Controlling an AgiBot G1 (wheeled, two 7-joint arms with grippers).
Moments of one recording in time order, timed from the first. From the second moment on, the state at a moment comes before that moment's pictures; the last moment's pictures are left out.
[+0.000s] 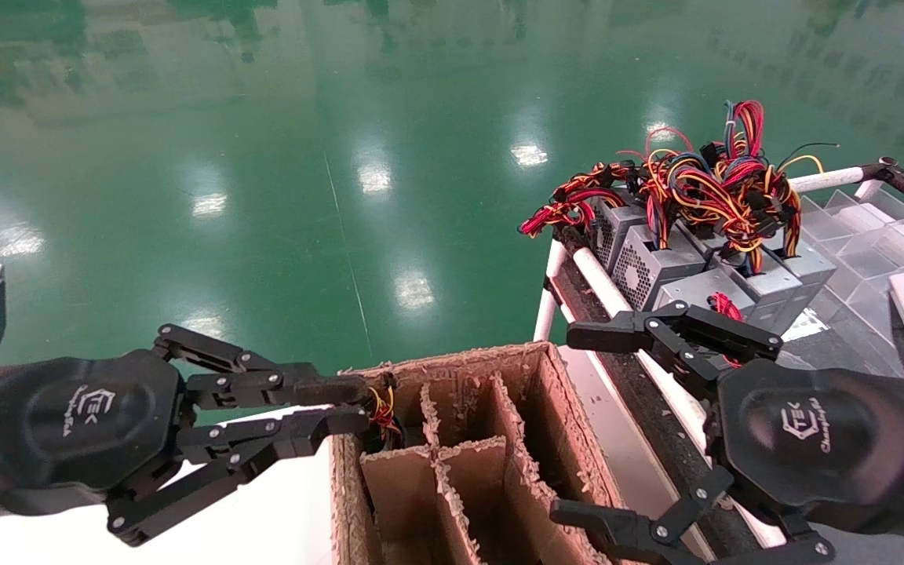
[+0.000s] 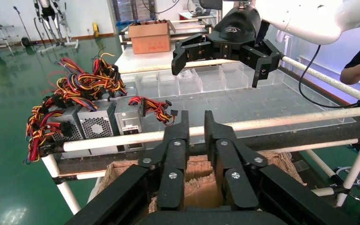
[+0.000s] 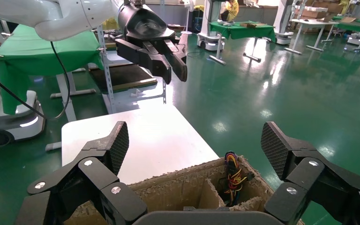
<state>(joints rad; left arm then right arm) -1.08 0.60 0.31 -1.28 0.71 1.48 -0.17 1.08 -0.61 -0.28 1.28 -0.73 -1.49 0.18</state>
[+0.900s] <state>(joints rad) -1.08 0.60 0.31 -1.28 0.71 1.48 -0.17 1.08 -0.63 -0.29 1.27 -0.74 -1.48 0.19</state>
